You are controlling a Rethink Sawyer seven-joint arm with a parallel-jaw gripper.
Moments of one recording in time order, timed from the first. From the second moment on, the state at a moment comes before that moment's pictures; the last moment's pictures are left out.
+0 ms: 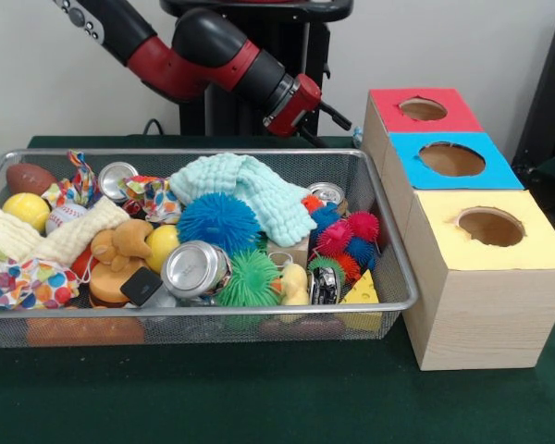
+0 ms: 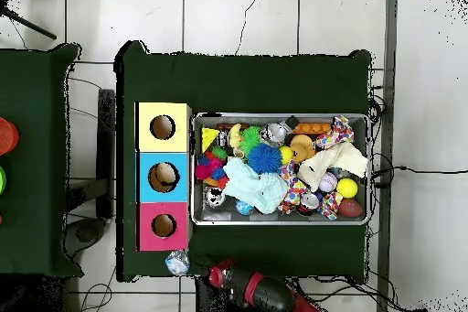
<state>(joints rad) -1.59 0.37 0.40 2.05 -0.80 0.17 1.24</state>
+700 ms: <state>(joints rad) -1.55 0.34 0.39 2.06 -0.77 0.17 1.24</state>
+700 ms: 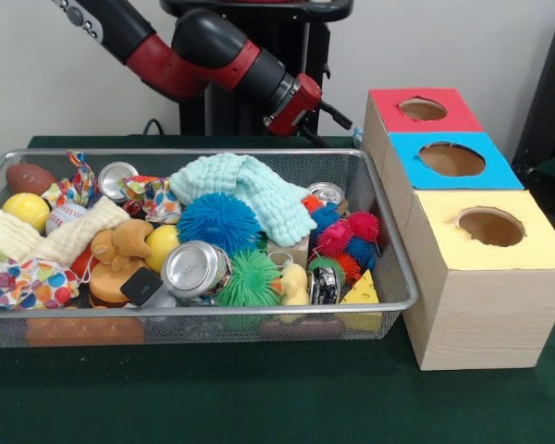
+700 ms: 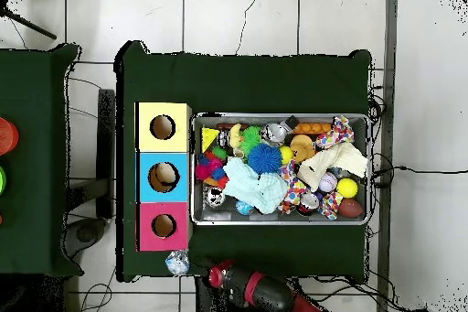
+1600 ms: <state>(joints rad) -1.51 0.25 0.34 2.13 -0.74 0.21 1.24</state>
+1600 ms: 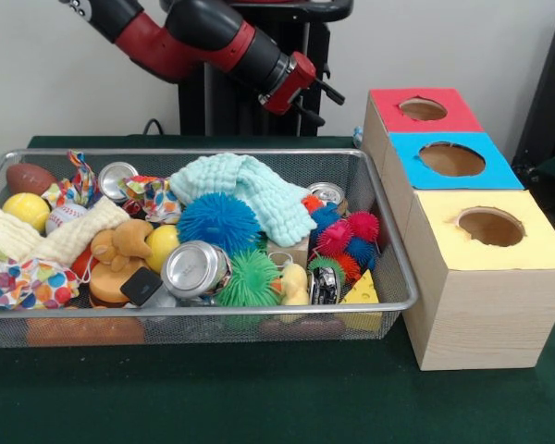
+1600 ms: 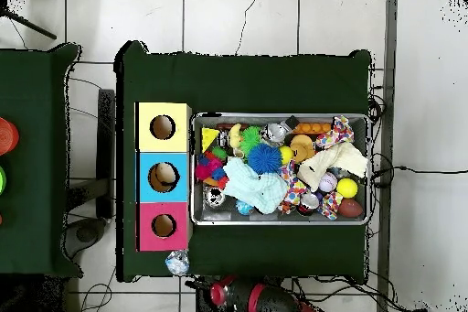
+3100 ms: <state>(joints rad) -1.65 0.34 0.35 2.06 -0.68 0.21 1.24</state>
